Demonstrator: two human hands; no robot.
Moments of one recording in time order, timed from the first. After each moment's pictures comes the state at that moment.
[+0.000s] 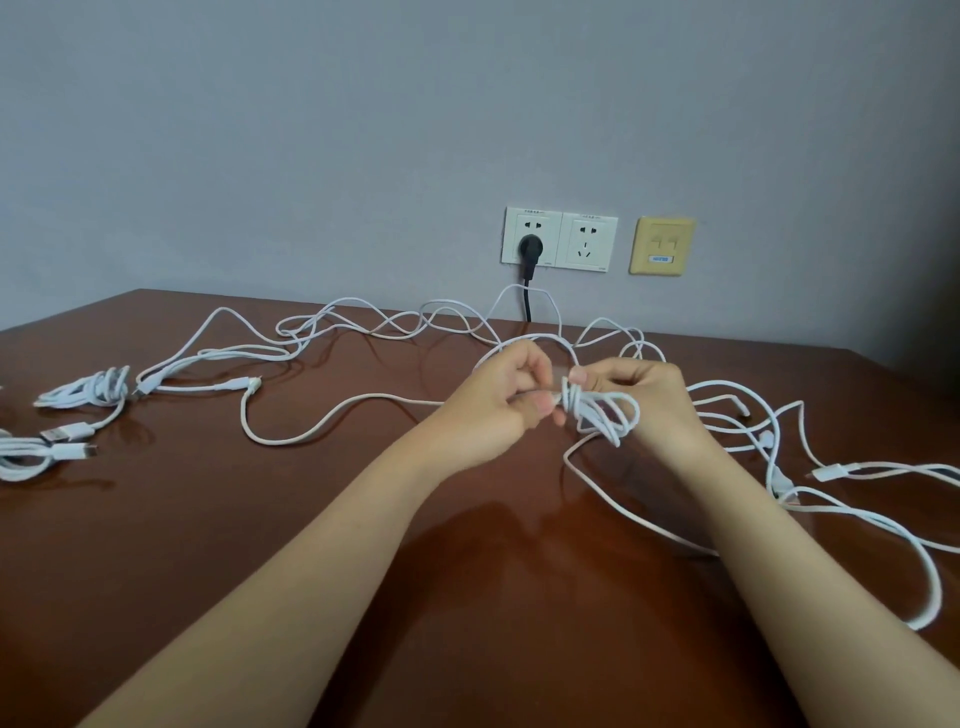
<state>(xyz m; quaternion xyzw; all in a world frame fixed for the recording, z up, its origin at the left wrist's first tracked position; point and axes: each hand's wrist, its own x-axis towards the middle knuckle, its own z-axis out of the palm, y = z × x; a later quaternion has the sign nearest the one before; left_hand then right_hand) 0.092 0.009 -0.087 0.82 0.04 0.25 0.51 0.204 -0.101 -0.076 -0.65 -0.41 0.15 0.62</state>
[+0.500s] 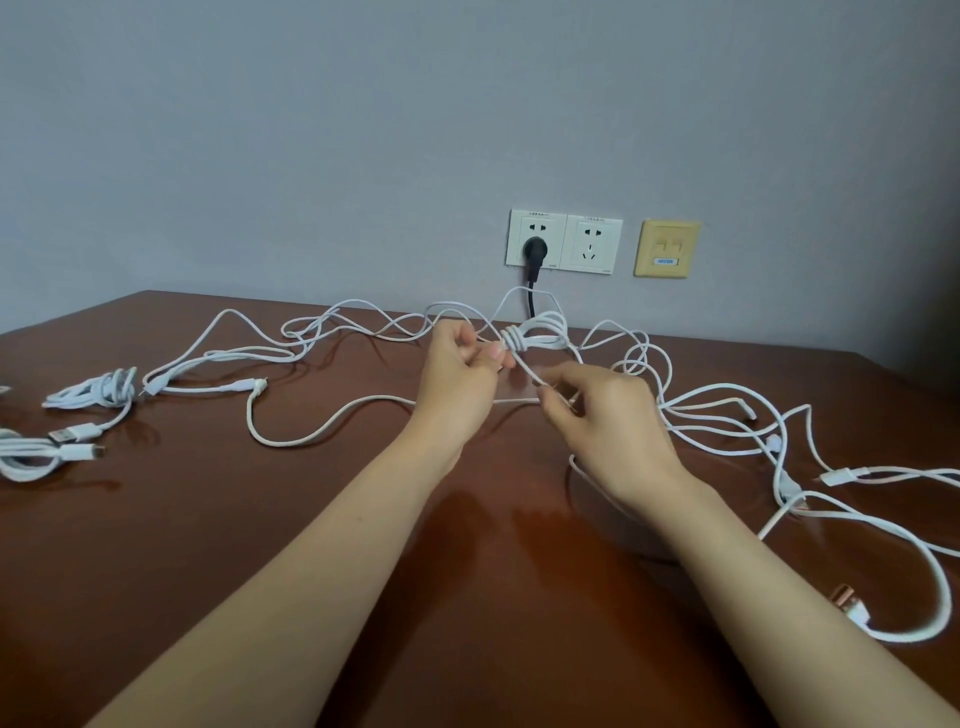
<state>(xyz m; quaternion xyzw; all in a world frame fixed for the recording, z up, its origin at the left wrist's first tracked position) 0.098 0.016 -0.081 0.65 0.21 0.44 0.59 0.186 -0.084 -0.091 -0.76 -0.51 -0.16 0.36</state>
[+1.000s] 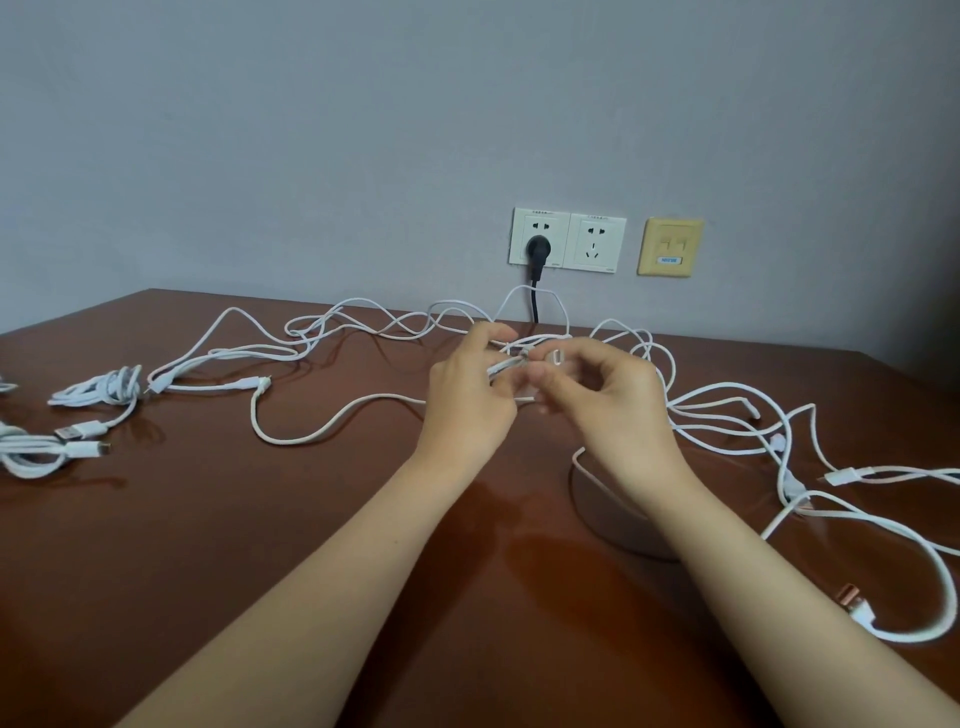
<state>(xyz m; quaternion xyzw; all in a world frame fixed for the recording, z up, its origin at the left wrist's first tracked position) 0.095 0.014 -0.092 0.79 0.26 0.43 0.35 0.166 -0.084 -0.079 -0.65 -0.46 0.01 0.61</state>
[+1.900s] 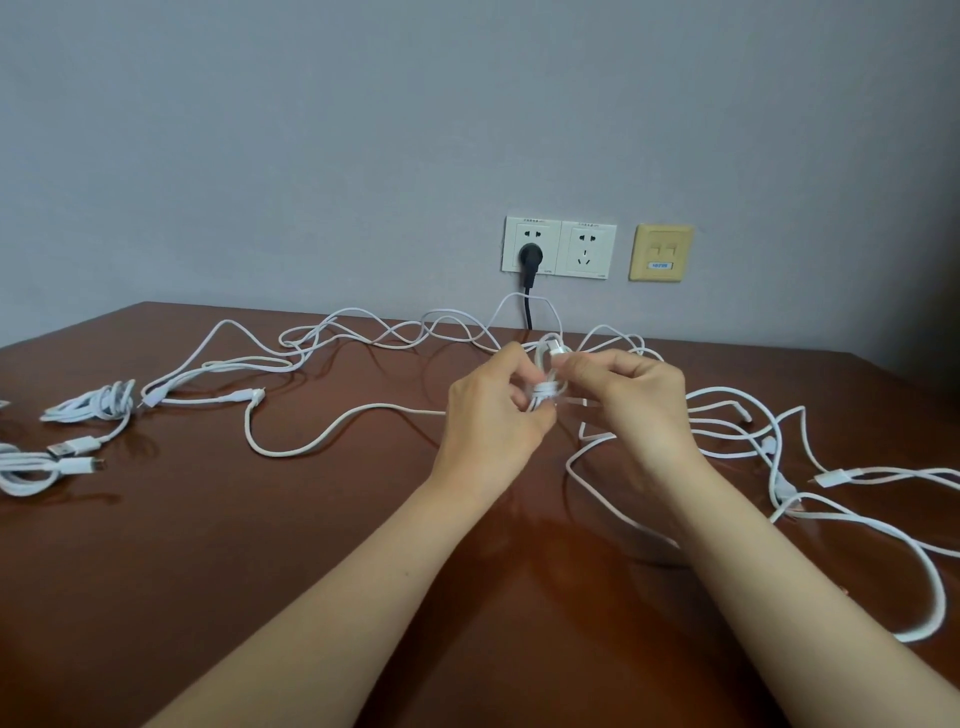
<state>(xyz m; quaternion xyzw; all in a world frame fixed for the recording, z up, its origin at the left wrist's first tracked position) 0.096 -0.011 -0.090 0.80 0.21 0.43 0.37 0.172 -0.089 -0.067 -0.59 -0.29 0.14 0.74</state>
